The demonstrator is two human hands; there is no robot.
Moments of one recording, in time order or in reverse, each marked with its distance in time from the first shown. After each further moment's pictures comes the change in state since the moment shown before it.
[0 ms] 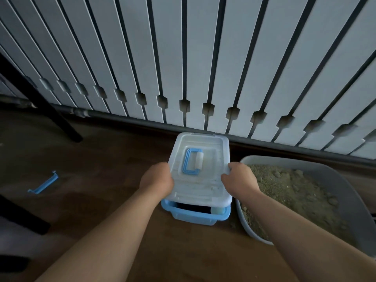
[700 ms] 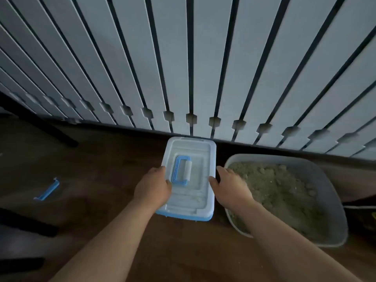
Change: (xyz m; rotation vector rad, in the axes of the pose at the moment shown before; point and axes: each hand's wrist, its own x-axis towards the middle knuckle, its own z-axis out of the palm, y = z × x) left_hand -0.027 0.043 -0.036 0.045 -0.055 0.098; right_hand -0.021 0.002 -0.050 -0.131 -0.174 -0.084
